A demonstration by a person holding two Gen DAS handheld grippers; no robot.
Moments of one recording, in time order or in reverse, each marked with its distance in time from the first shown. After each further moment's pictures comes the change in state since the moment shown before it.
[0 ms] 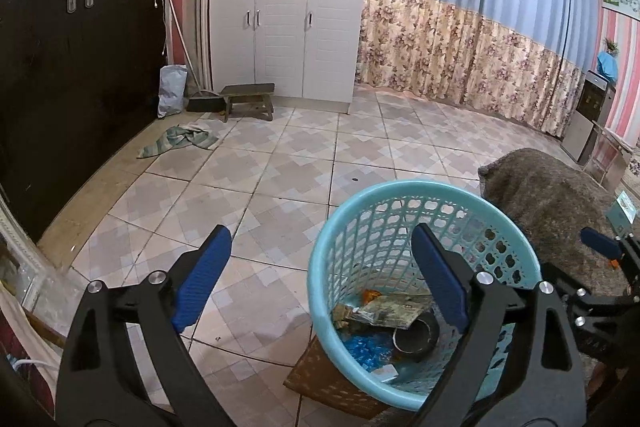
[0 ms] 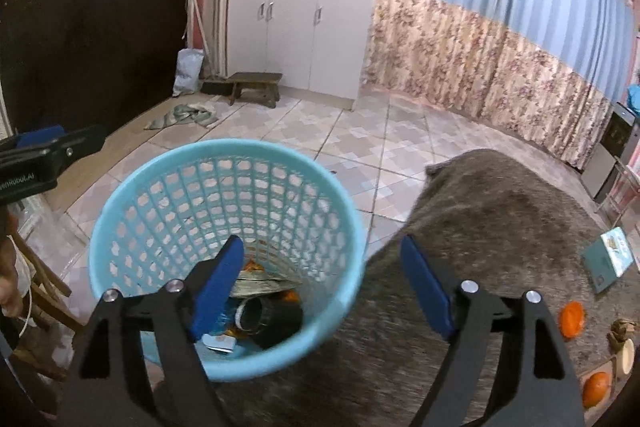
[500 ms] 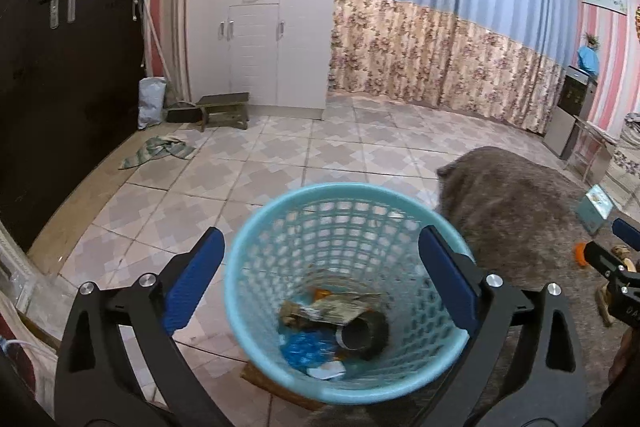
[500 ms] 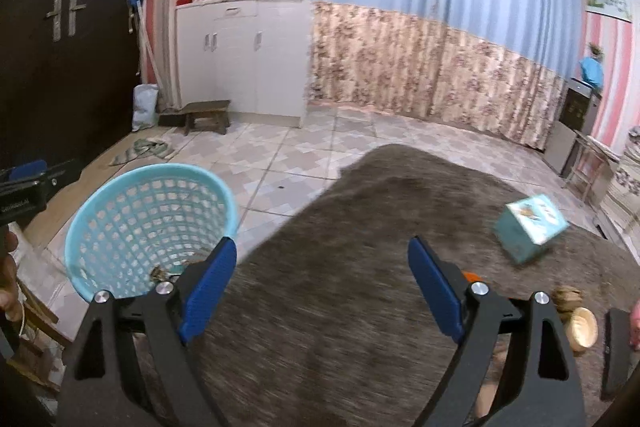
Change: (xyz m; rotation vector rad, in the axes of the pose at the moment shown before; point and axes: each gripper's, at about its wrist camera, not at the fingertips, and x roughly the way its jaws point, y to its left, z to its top) left arm -0.032 -0.072 0.000 0.039 -0.026 -0.066; right arm -0.076 -0.107 -0.025 0.129 -0.067 -0.128
